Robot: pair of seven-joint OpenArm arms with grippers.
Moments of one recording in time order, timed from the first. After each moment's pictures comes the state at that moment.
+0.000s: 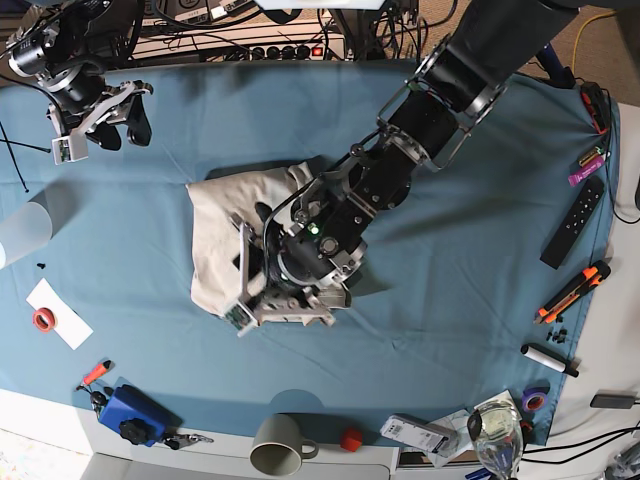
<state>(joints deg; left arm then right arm) -25.4 7.3 35.9 87.1 -3.5 -5.5 60.5 -25.0 9.3 47.4 119.1 48.9 39.1 -72.6</state>
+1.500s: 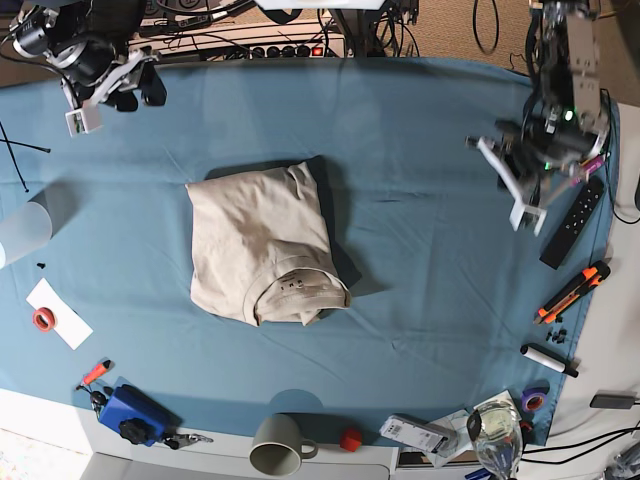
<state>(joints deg) 17.2 -17.2 -8.8 118.6 -20.7 -10.2 69.3 -32.8 9.1 47.4 119.1 55.3 39.1 -78.8</state>
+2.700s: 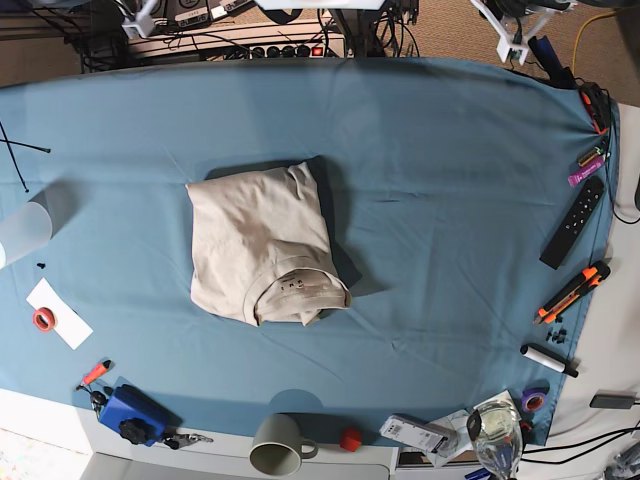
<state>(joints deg) 46.6 -10.5 -11.7 104.7 -20.5 -12.6 56.1 -42.7 12.5 31.5 87.2 35.6 39.7 -68.1</state>
